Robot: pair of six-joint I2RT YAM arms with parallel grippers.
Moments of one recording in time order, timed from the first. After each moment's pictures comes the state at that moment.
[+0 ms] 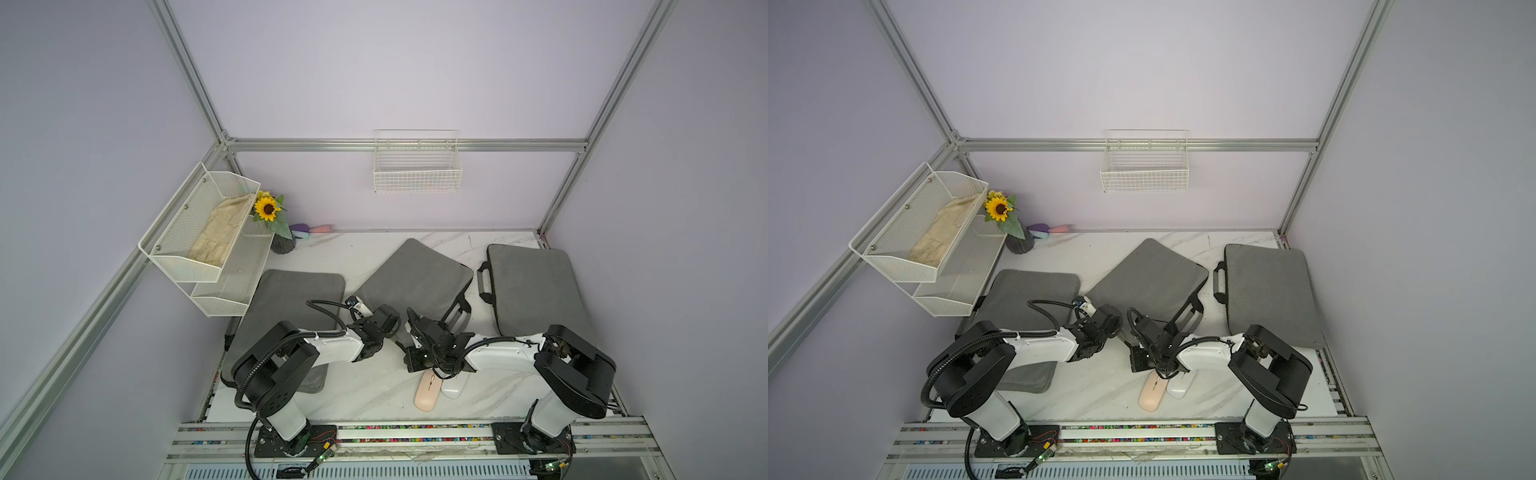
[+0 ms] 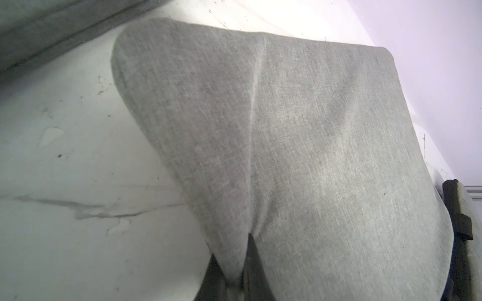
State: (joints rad) left arm -0.75 1.65 0.74 0.05 -0.53 -1.28; right arm 0.94 1.68 0.80 -0.07 -0.13 0.71
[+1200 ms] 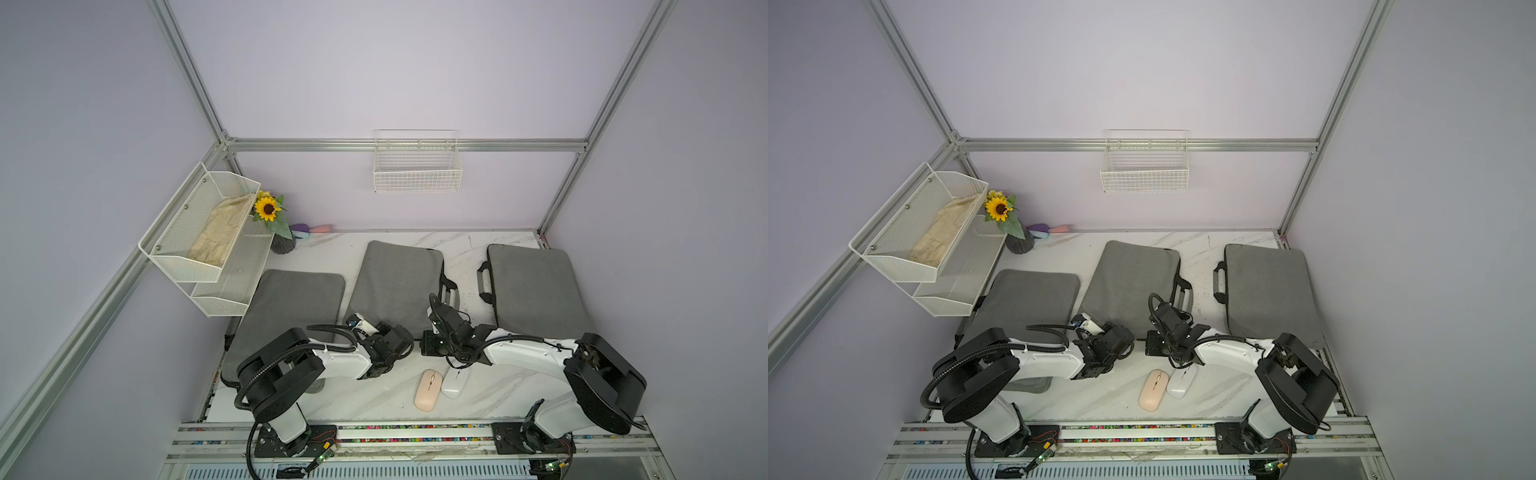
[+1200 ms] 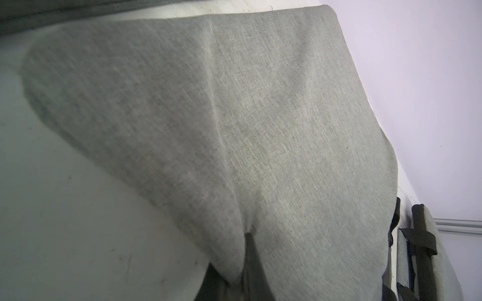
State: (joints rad) left arm -0.93 1.67 0.70 0.03 -0.78 -1.59; right arm 0.77 1.46 0.73 -0.18 -0.06 0.80
